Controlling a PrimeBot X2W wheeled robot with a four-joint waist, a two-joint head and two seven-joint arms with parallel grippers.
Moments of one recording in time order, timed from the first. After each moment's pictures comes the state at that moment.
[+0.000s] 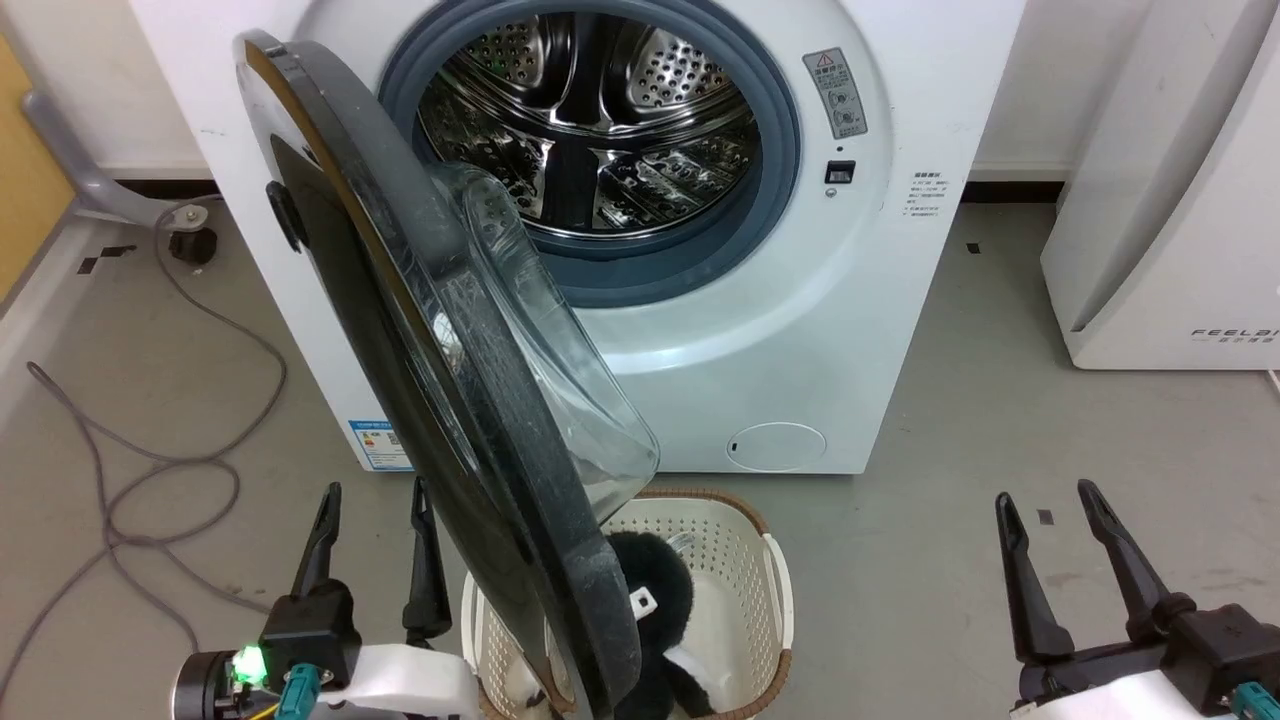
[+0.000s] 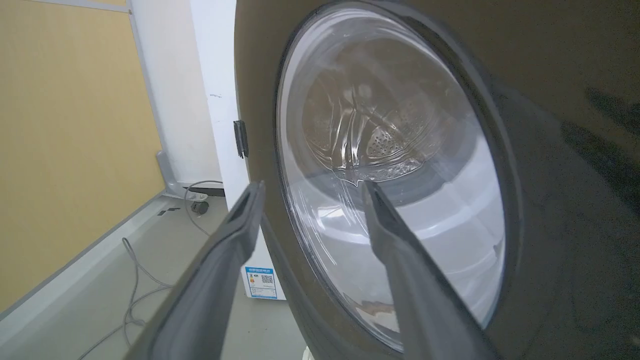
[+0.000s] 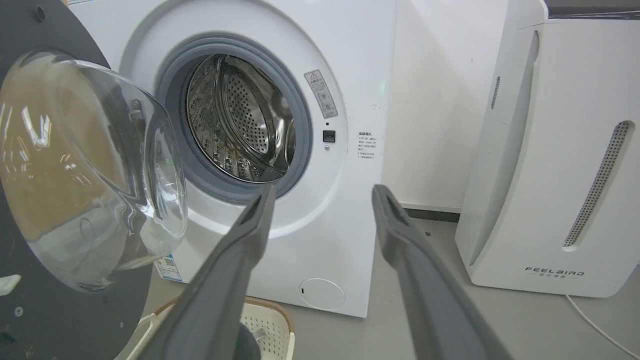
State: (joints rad) left arm -0.01 0.05 -0.08 0.07 -0.07 0.16 -0.26; right arm 0.06 -0.06 -0.04 -0.01 0.06 0.13 -0.26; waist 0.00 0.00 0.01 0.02
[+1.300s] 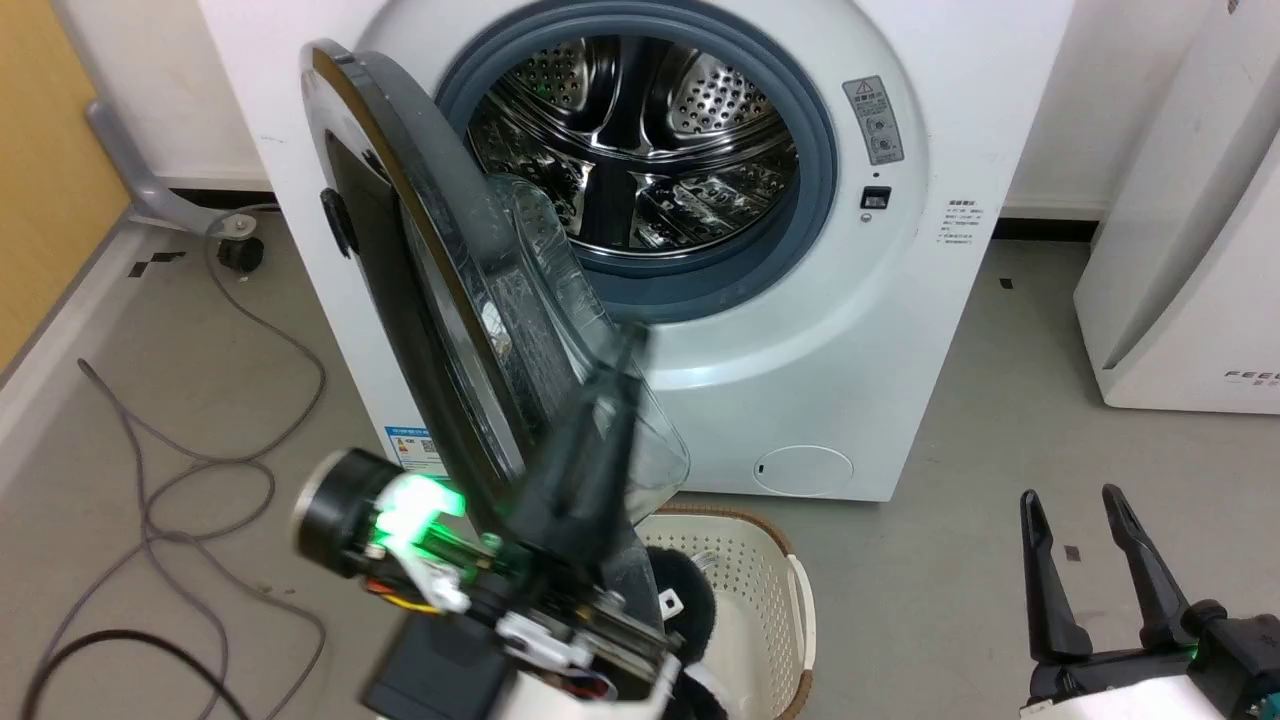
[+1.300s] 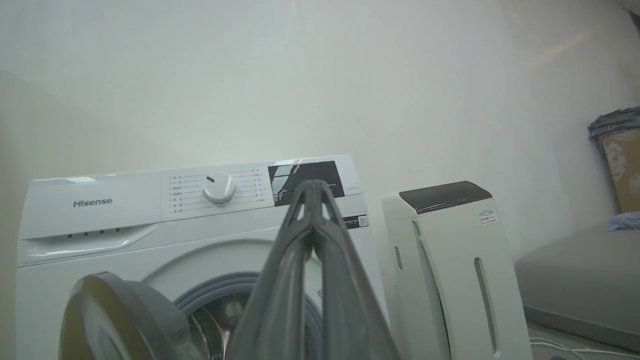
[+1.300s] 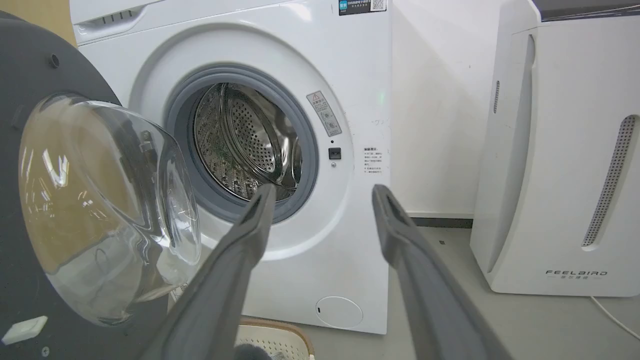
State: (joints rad) left arm -0.16 0.05 -0.38 -0.39 0.00 0.01 -0.26; right arm 0.08 -0.05 -0.04 -0.03 0.15 0.13 -0.26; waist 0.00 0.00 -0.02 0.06
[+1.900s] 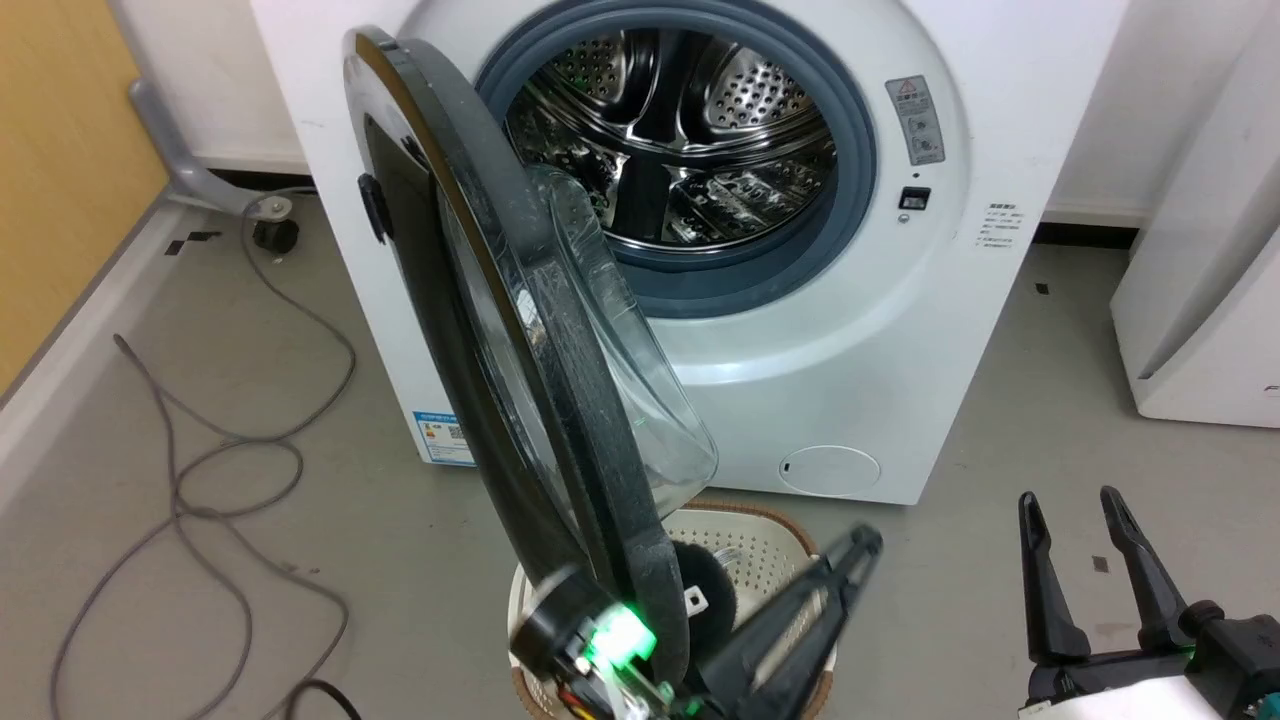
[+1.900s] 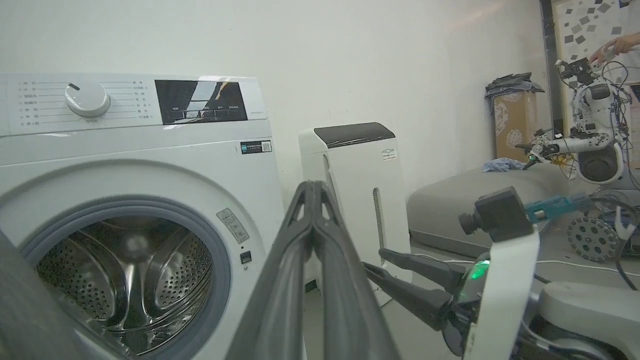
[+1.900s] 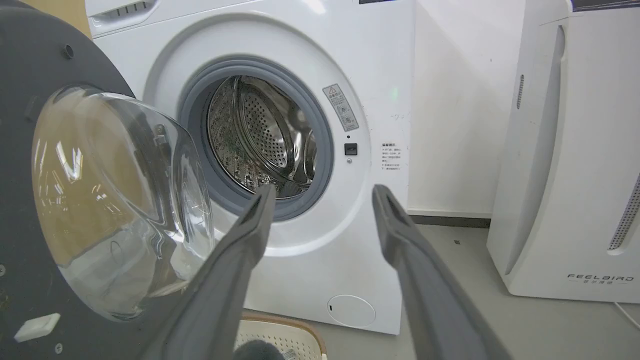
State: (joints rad) left arm -0.07 0.05 -0.66 -0.29 0.01 -0.04 -0.26; right arm 0.08 -0.05 -0.04 -0.02 0.15 0.13 -0.26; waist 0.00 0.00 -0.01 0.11
